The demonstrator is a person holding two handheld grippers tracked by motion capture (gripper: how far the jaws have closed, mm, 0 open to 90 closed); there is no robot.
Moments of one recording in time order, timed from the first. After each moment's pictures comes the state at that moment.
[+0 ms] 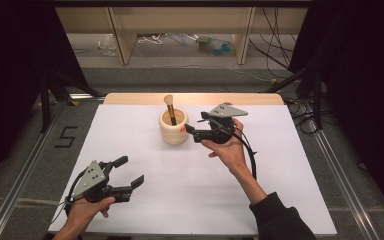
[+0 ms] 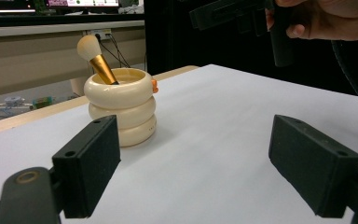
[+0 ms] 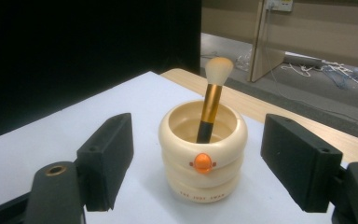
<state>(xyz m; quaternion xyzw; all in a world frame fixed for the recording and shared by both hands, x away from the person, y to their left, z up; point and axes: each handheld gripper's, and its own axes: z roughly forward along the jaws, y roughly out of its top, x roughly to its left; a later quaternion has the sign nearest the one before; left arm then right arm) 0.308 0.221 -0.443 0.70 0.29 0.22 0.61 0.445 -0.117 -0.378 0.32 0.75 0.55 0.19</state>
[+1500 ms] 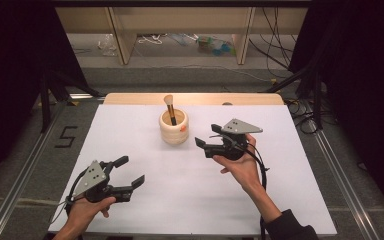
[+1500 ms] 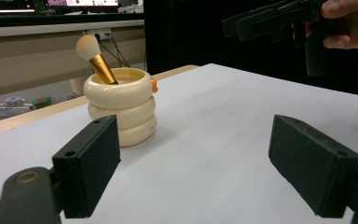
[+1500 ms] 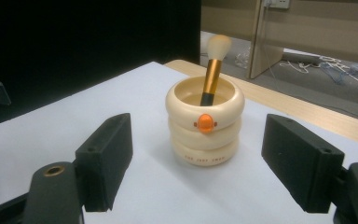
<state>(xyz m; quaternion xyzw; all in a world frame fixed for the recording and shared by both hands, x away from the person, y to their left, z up) 0.309 0.221 -0.442 0.70 0.29 0.23 0.61 0.407 -0.146 -0.391 0.32 0.75 0.55 0.19</state>
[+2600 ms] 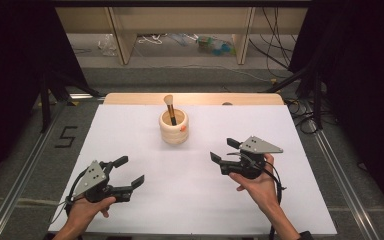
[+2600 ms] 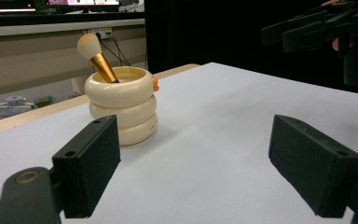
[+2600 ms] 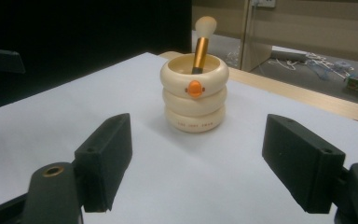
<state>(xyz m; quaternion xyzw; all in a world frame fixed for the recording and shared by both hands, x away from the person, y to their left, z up) 0.310 0.222 -0.443 0.70 0.29 0.23 0.60 0.364 -0.185 -0.405 0.34 0.74 0.54 0.20</state>
